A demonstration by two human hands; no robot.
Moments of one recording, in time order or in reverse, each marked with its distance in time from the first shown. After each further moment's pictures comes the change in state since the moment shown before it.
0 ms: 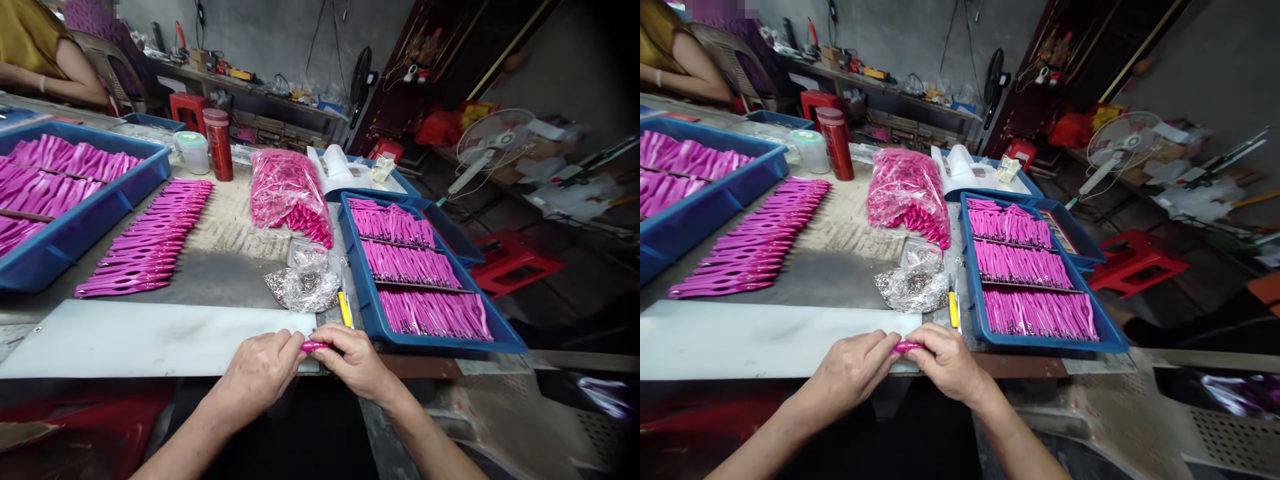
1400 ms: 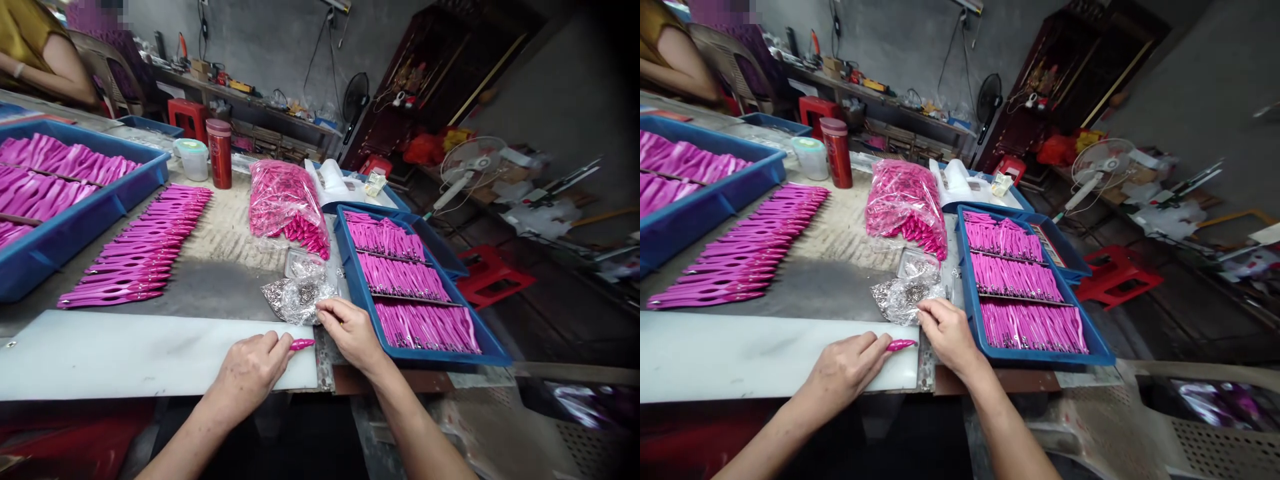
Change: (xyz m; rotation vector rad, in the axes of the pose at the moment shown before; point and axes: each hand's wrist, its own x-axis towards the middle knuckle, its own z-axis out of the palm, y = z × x) left_hand -0.001 -0.020 0.017 0.117 0.159 -0.045; right_hand 0.037 0.010 -0.013 -0.256 0.213 0.095
